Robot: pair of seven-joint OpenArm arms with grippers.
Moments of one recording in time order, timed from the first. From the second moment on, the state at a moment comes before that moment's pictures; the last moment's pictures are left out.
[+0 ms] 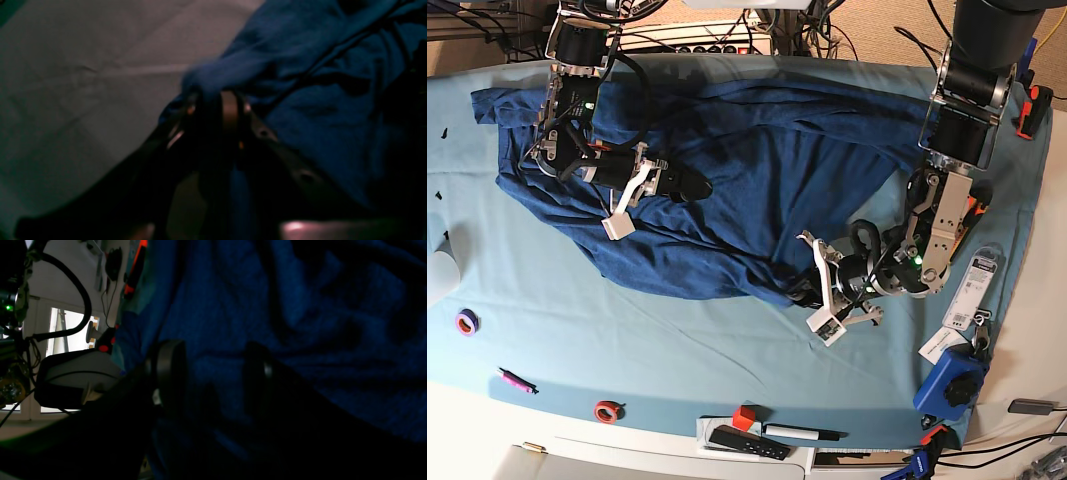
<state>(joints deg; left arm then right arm) -23.4 -13.9 19.7 75.1 -26.9 -35.1 38.9 1.1 8.6 18.8 78.0 65.5 39.8 -77.2</state>
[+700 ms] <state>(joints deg) -23.4 -13.9 19.7 69.0 -21.8 -34.4 36.4 1.1 8.6 18.8 78.0 65.5 39.8 -77.2</state>
